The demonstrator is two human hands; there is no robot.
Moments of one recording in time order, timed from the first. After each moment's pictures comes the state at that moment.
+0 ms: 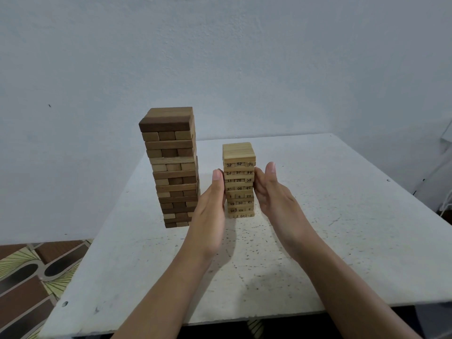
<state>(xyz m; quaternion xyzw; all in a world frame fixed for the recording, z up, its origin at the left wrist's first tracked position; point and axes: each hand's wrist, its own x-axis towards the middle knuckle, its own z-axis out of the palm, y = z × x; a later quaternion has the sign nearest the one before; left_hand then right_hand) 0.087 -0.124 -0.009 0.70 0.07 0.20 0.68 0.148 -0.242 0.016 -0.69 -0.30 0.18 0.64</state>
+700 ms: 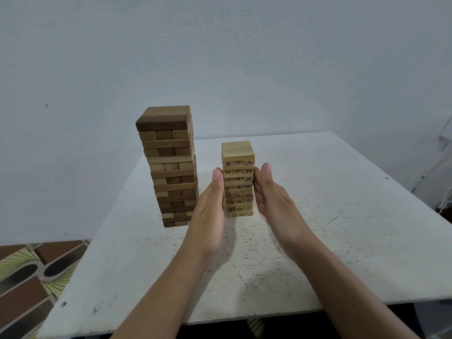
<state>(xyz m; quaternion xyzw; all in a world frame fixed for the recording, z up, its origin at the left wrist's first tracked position) 0.088 -0.126 -0.009 0.70 0.07 0.20 0.68 0.152 -0.243 0.005 -0.69 -0.29 0.18 0.64</state>
